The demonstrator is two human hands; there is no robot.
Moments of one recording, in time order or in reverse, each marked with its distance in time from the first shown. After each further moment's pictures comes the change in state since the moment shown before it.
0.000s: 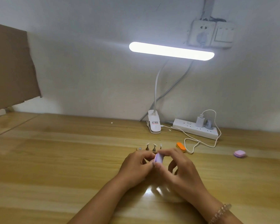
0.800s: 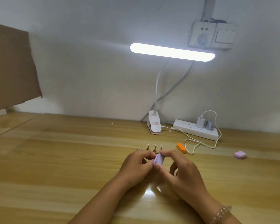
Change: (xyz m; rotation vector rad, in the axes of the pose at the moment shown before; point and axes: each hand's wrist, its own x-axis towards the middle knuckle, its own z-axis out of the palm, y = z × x) left_hand 0.001 -0.004 -0.001 -0.054 0.002 0.009; right_hand -0.001 0.002 0.000 -0.088 0.006 0.035
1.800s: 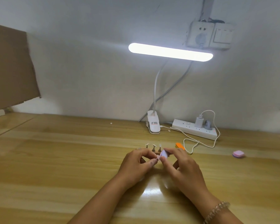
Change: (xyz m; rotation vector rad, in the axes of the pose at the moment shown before) left_hand 0.000 0.003 0.001 -0.040 0.051 -0.006; right_hand 0.004 0.005 -0.002 -0.057 0.032 0.069
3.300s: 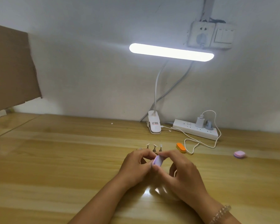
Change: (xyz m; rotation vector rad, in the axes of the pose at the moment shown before) left_hand -0.002 0.001 -0.002 -0.012 -0.021 0.011; right_hand -0.006 -0.006 0.002 0.028 -0.033 -0.090
